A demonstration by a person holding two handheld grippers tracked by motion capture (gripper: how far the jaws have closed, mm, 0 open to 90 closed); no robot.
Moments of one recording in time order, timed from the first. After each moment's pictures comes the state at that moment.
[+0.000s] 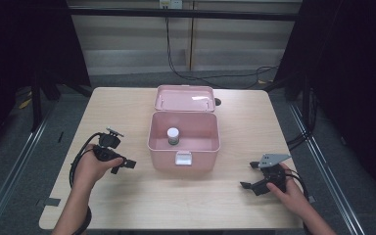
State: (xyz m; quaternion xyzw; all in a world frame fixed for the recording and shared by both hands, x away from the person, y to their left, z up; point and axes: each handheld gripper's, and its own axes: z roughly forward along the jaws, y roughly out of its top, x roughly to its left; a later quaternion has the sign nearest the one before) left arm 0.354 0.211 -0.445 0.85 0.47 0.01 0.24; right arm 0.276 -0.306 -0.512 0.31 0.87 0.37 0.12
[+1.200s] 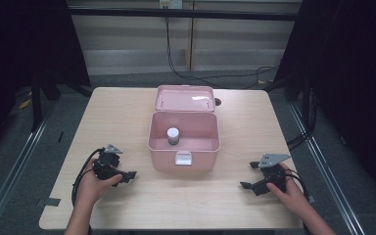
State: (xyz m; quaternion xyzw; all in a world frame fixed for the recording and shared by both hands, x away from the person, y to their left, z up) left arm 0.328 0.221 -0.492 0.85 0.42 0.09 0.30; right arm 0.276 -0.306 -0.512 0.31 0.87 0.37 0.12
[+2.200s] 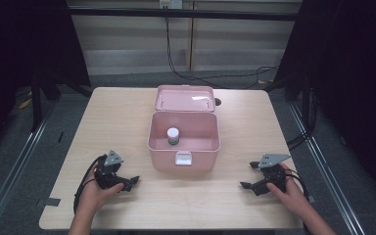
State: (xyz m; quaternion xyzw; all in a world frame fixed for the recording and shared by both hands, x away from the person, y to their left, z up) left arm 0.313 0.221 -0.510 0.85 0.37 0.14 0.35; right arm 0.276 -0.306 -0.512 0.31 0.87 0.37 0.12
